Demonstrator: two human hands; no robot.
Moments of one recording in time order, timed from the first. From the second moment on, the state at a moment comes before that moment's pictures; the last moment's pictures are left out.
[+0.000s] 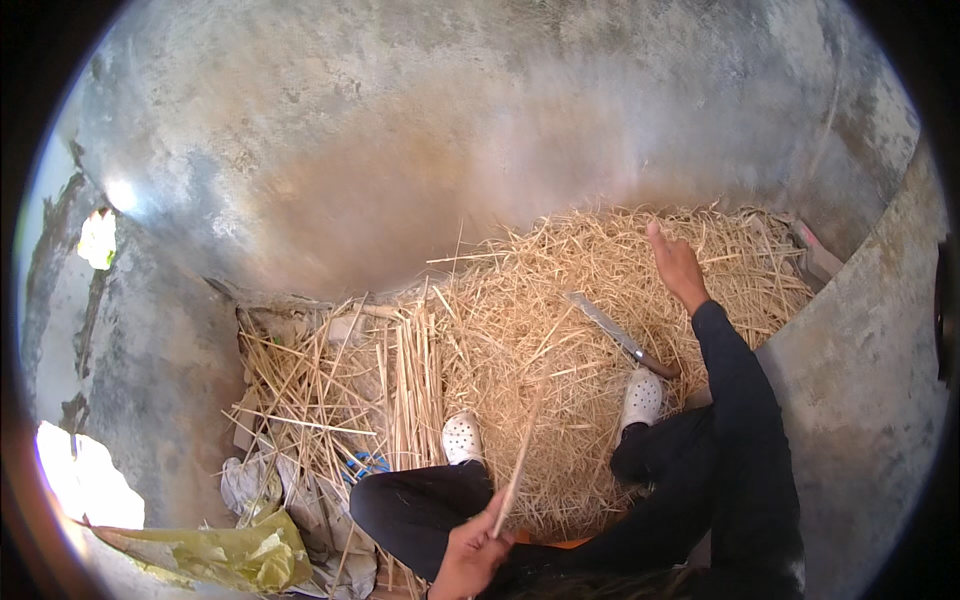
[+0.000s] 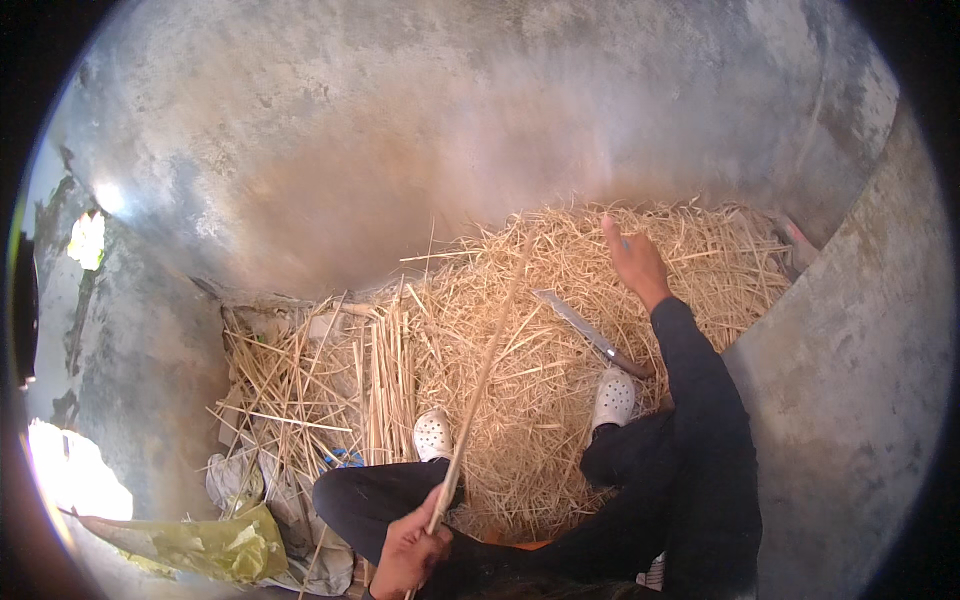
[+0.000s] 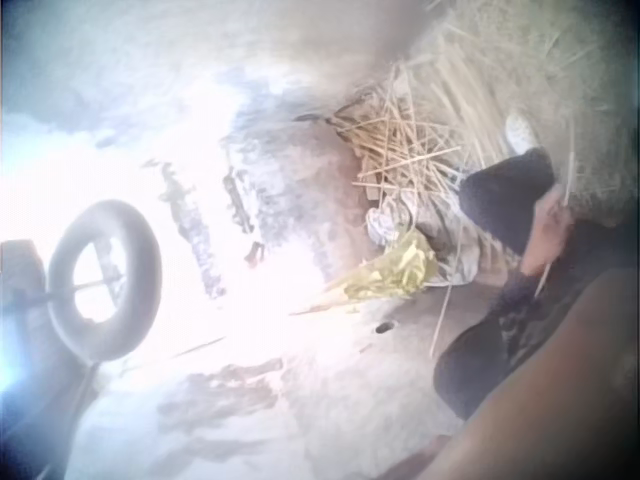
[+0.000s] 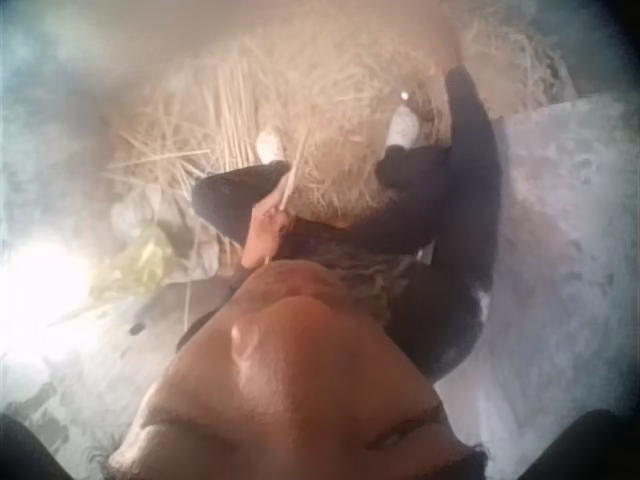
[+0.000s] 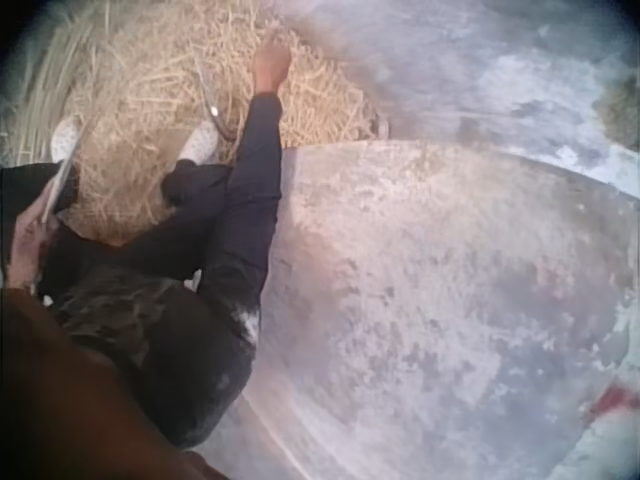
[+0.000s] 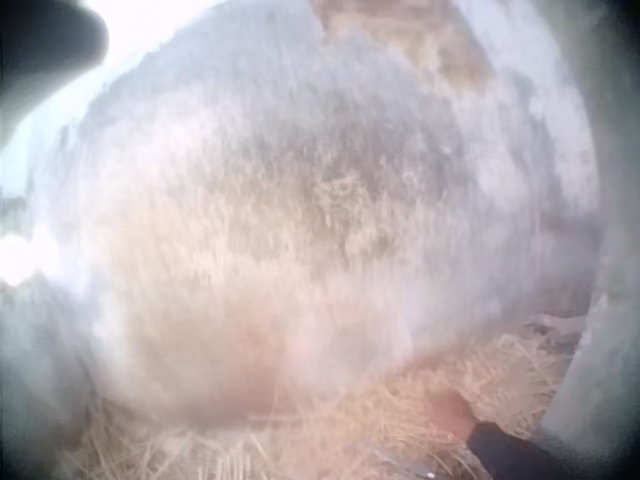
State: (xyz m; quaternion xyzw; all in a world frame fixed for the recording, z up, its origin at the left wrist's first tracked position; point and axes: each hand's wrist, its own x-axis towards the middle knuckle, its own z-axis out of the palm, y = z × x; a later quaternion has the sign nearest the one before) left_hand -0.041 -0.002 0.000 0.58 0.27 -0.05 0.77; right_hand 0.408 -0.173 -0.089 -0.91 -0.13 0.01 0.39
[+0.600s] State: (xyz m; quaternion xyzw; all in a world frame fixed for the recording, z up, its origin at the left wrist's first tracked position) left_hand -0.011 -0.012 0.011 0.40 0.28 -0.03 0.87; right_hand 0.233 -0.111 -0.060 -0.78 -0.53 -0.03 0.34
